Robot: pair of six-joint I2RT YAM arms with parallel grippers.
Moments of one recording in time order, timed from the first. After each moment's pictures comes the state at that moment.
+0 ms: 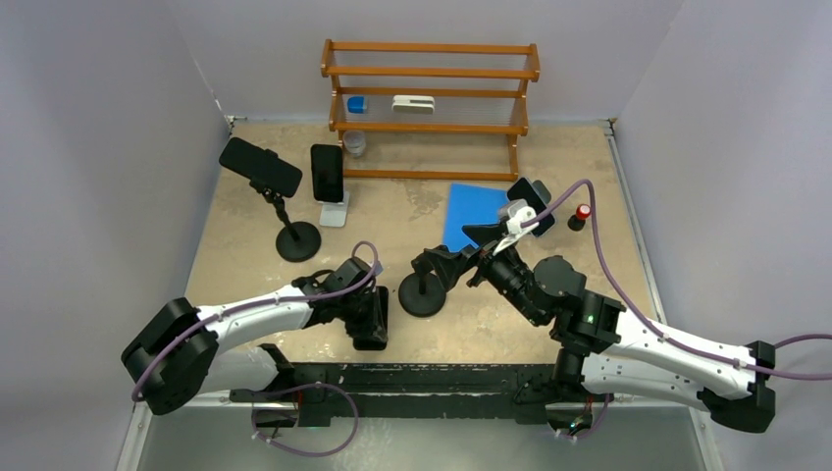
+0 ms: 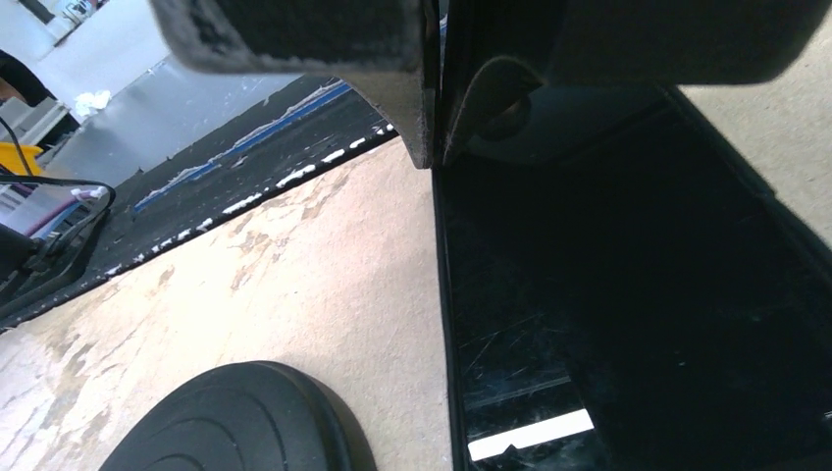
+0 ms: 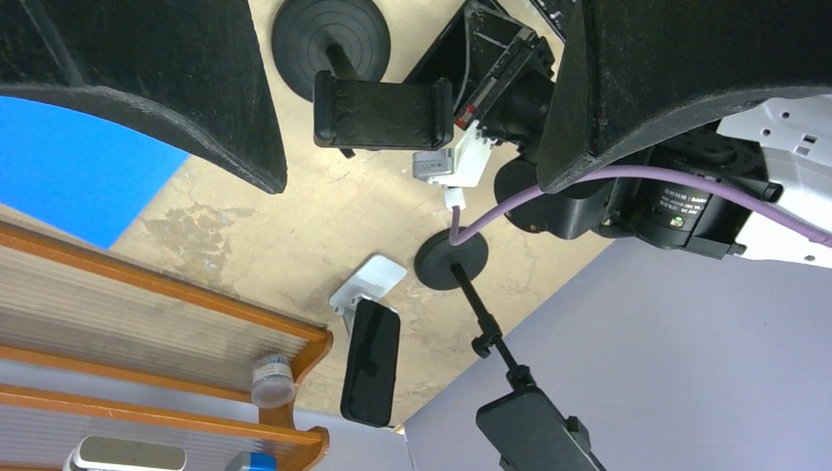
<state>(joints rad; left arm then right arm) -0.81 1.21 0.49 -0.38 0.24 -0.87 1.18 0.77 0.78 0.02 0.45 0.27</state>
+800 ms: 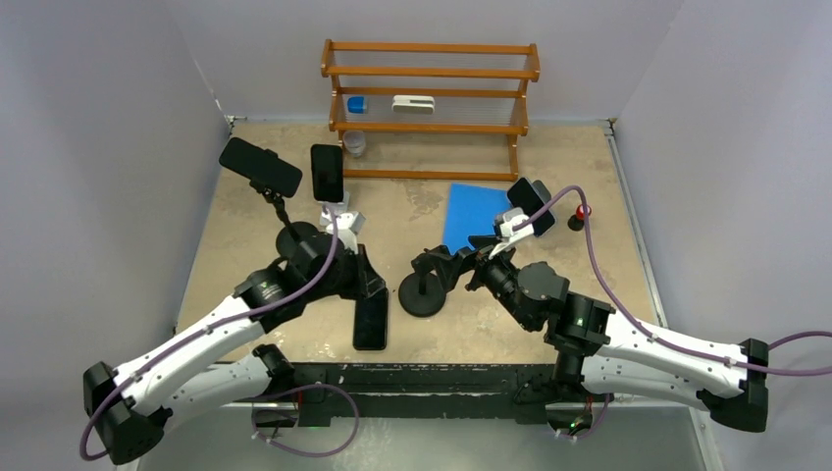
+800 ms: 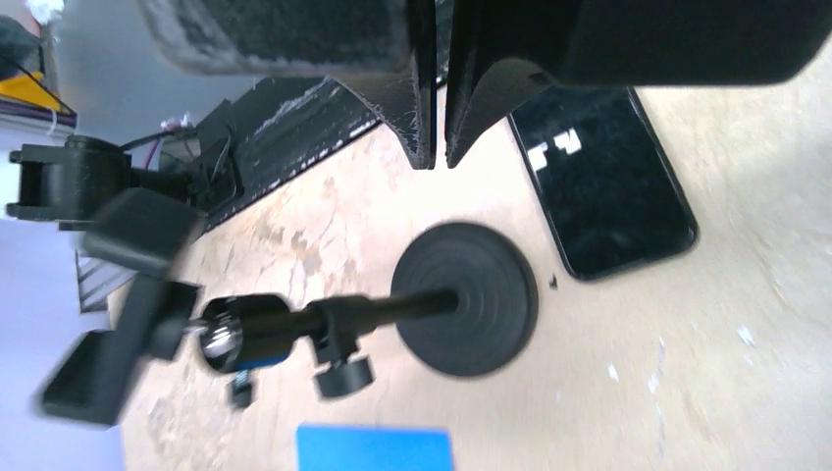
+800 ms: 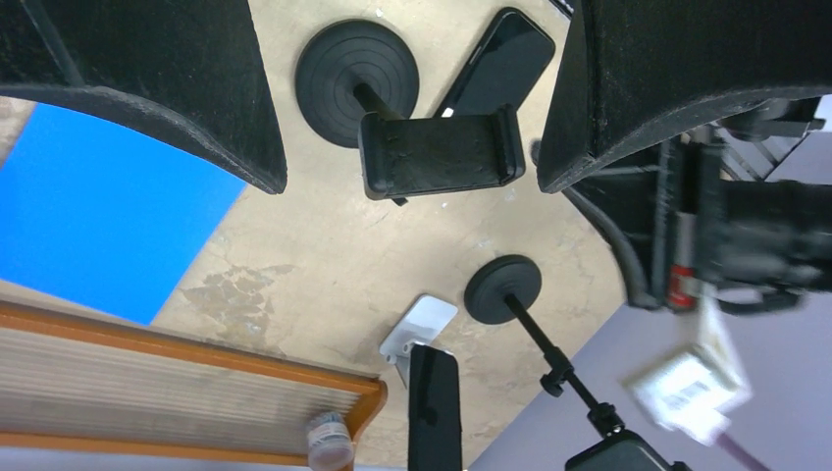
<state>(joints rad) -0.81 0.89 0.73 -0.52 0.03 -0.74 1.18 0.78 0.70 -0.01 0.55 0.35</state>
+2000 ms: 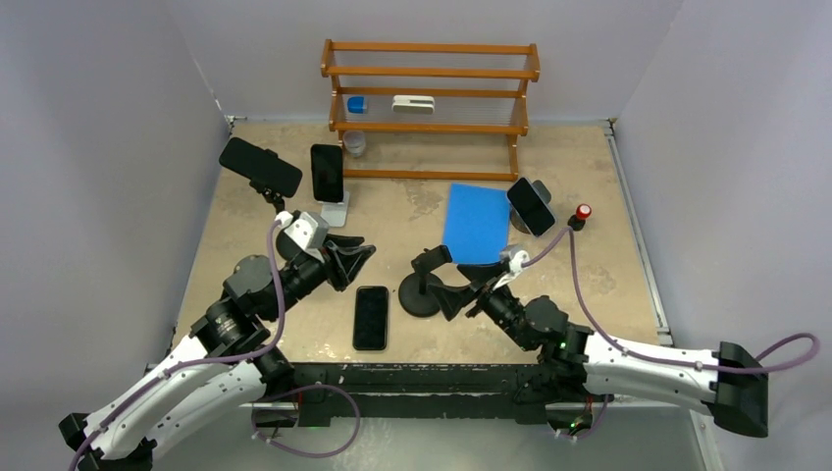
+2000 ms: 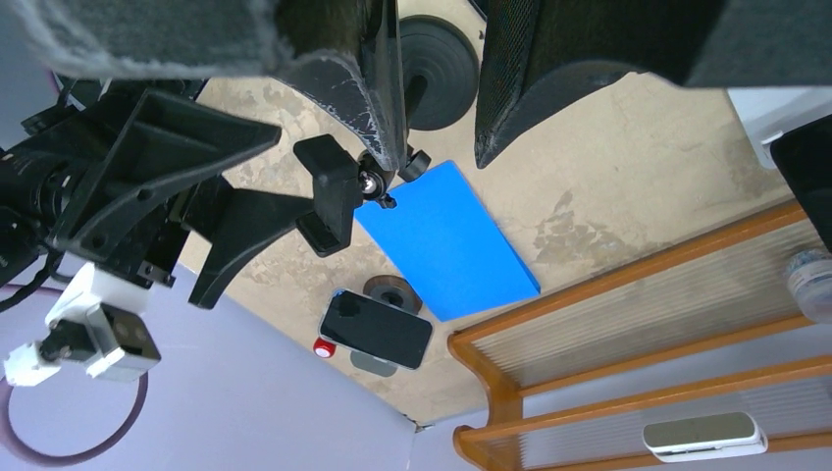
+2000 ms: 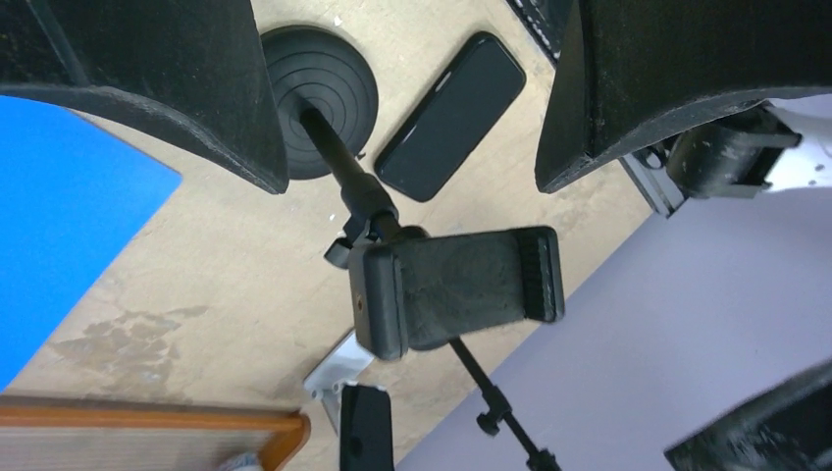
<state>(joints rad) -0.81 0.53 0.67 -0.12 -0.02 -0.19 1.18 0.67 0.24 0.48 0.43 0.44</state>
